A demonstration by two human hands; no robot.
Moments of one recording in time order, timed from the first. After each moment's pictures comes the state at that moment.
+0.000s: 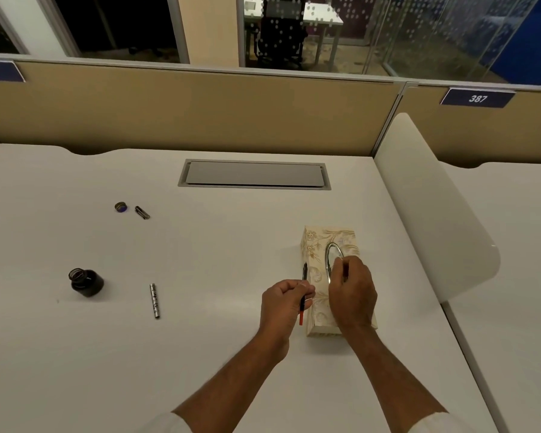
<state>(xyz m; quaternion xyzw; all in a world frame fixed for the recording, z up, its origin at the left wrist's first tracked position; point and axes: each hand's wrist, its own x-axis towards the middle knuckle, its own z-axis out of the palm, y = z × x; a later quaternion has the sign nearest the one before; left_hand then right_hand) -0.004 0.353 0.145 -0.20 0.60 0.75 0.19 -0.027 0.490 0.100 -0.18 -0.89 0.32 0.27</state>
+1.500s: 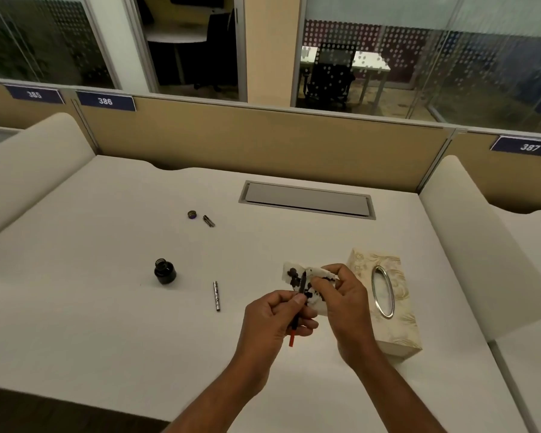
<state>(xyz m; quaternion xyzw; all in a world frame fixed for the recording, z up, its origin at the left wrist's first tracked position) 0.072 0.223 0.232 -0.10 0.62 0.77 0.10 0.040 0.354 0.238 -0.07 -0.73 0.68 0.05</state>
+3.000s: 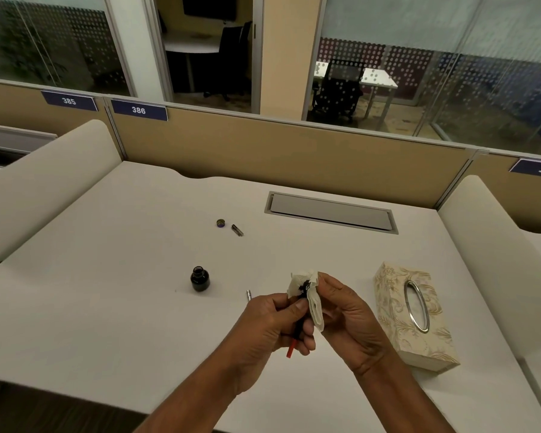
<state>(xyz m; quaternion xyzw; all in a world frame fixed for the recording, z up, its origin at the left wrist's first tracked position) 0.080 0.113 0.286 -0.03 0.58 0.78 0.22 0.046 0.273 0.274 0.03 -0.49 0.84 -0.21</state>
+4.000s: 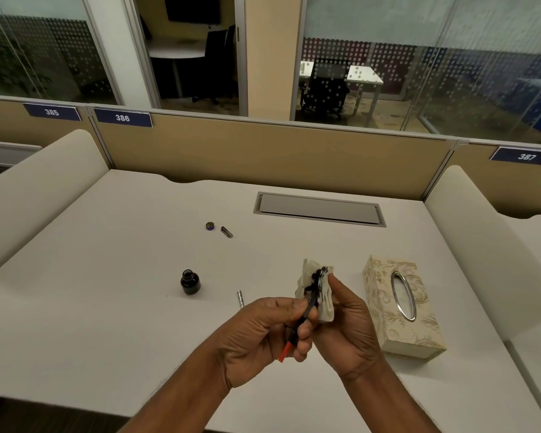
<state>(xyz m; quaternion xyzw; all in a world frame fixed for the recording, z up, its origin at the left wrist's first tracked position) 0.080 0.123 0.298 0.03 0.46 0.81 0.37 0.059 0.283 0.269 -0.09 -0.32 0.92 -0.22</state>
